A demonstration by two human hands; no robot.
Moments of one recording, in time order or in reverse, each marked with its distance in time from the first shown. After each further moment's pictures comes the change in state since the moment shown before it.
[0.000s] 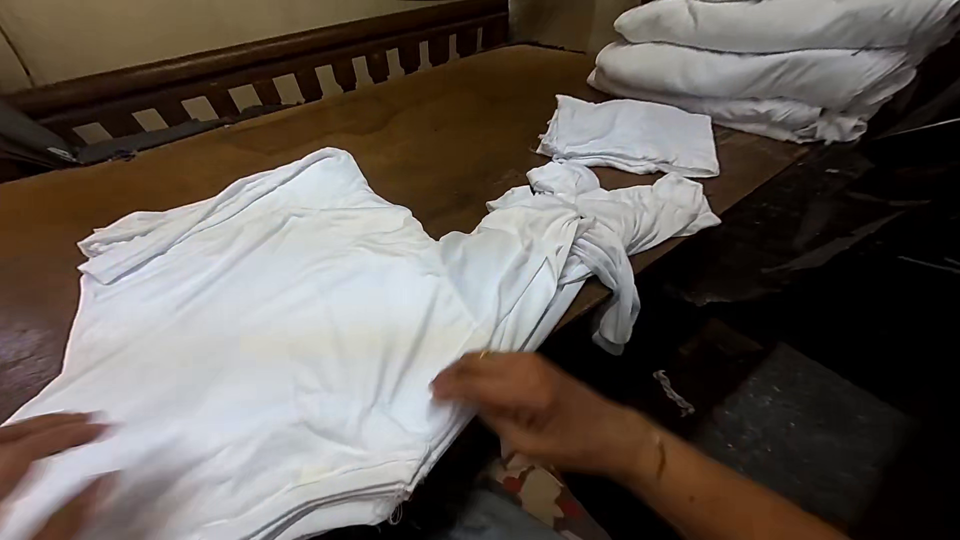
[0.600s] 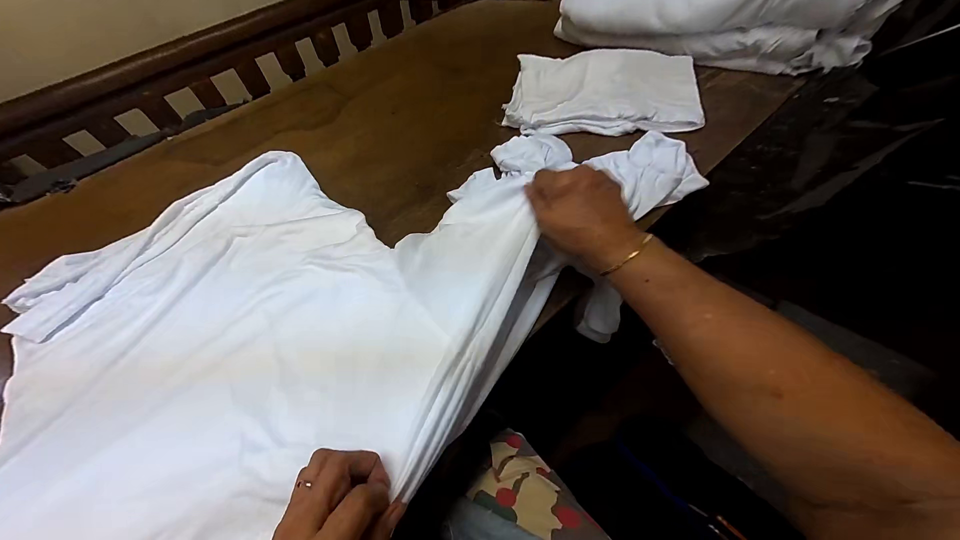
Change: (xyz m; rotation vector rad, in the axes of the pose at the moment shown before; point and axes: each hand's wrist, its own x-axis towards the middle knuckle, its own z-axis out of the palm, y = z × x) left_hand 0.055 0.092 0.159 -0.455 0.103 0.447; right_hand 0.011 0.159 -0.121 -0.731 0.151 0.798
